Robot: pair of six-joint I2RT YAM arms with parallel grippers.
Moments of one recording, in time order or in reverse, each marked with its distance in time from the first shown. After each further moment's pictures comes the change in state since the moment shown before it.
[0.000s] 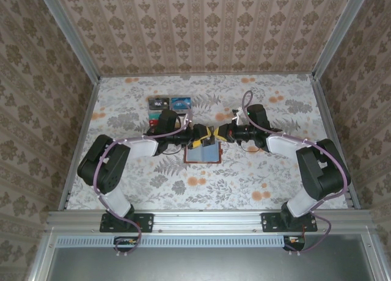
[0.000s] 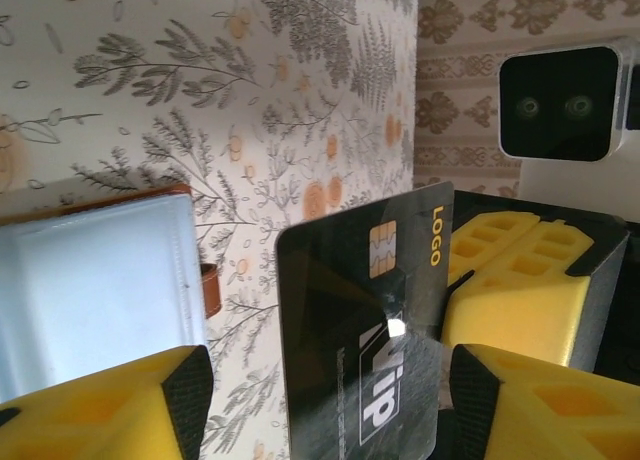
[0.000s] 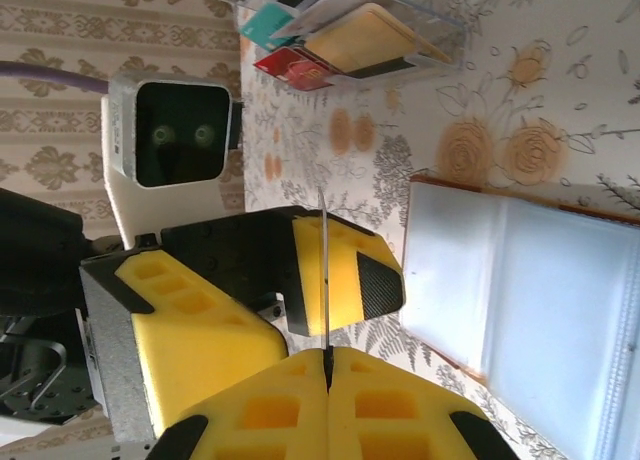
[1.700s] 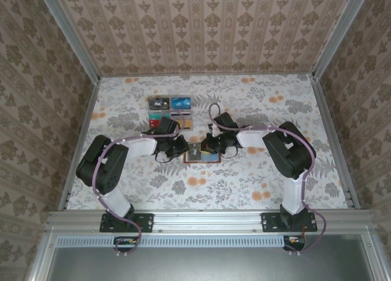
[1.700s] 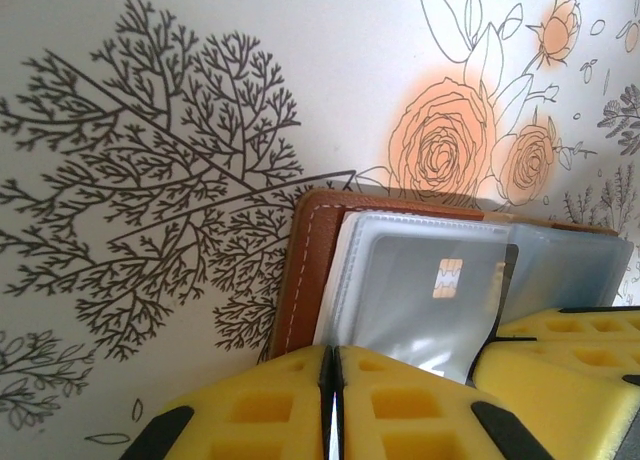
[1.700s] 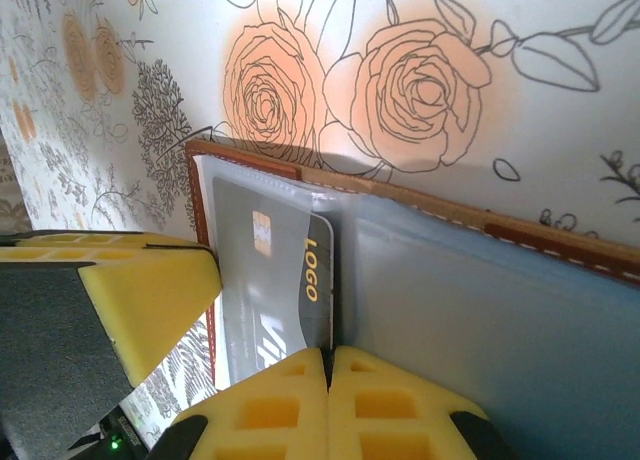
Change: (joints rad) left arm 0.015 -0.008 0.017 -0.523 -0.453 0.164; right arm 0.229 0.337 0.241 -0.275 0.269 -0.149
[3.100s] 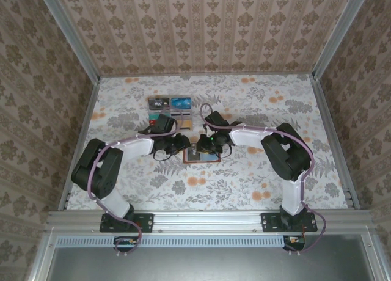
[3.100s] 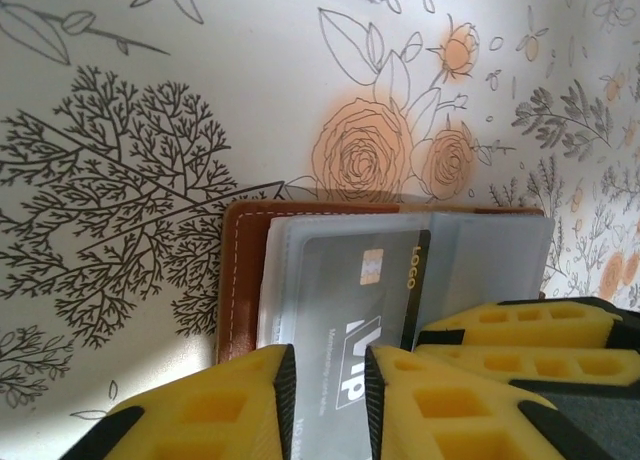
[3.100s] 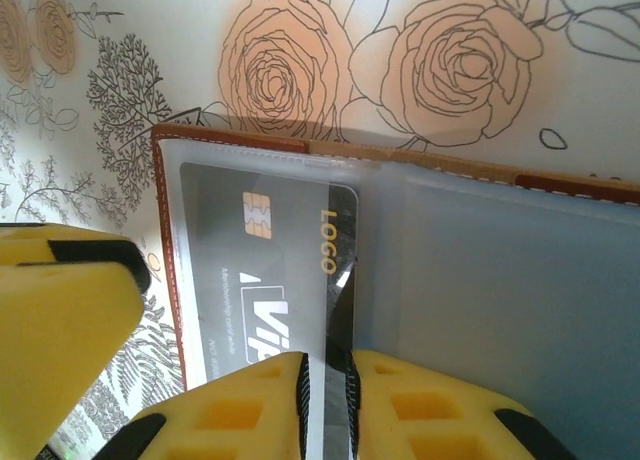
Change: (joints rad) left arm 0.017 -0.055 0.003 0.002 0.033 0.047; right arm 0.075 0.006 0.142 -0.240 0.174 -0.048
